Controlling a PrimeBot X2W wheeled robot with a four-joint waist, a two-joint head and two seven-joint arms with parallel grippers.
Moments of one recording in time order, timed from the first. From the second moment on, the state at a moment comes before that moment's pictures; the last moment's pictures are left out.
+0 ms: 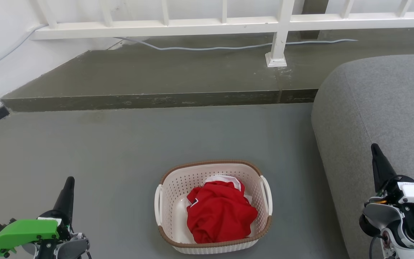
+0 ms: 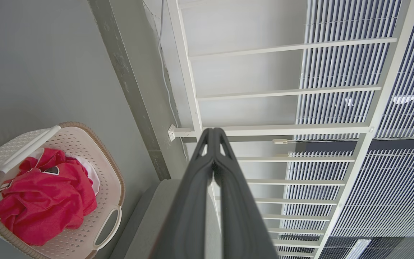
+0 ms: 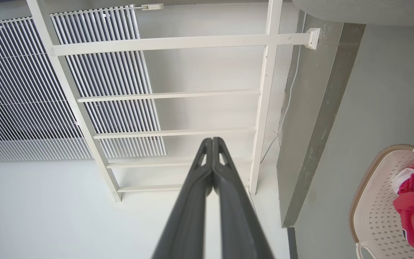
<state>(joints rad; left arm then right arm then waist) -0.04 0.11 -0.02 0.26 -1.69 -0.12 0.03 -0.05 -0.09 -0.06 0.27 1.66 0.11 0.05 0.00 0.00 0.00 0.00</state>
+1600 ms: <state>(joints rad) -0.04 0.11 -0.02 0.28 -1.69 -0.12 0.03 -0.05 -0.09 -0.06 0.28 1.66 0.11 0.05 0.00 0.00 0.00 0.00</state>
